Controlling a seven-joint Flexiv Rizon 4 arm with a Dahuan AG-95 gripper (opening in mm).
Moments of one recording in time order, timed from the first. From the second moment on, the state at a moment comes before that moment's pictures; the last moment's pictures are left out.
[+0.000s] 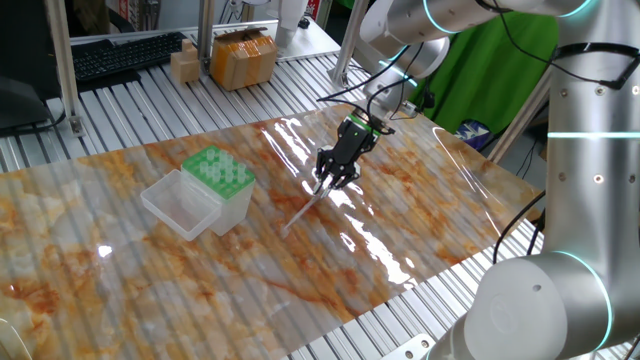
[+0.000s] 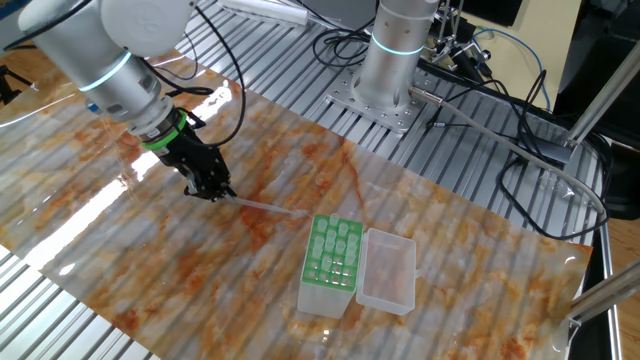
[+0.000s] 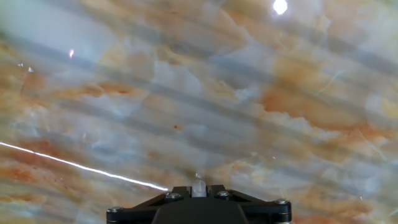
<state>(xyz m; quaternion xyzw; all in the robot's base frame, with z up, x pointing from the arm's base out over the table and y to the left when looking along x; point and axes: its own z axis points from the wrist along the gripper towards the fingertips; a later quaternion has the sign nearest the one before) 0.506 -0.116 0.014 -0.53 -0.80 -0.18 0.22</state>
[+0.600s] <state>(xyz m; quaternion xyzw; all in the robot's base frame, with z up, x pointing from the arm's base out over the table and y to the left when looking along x) 0.512 -0.111 0.048 -0.54 -0.81 -0.15 0.19</state>
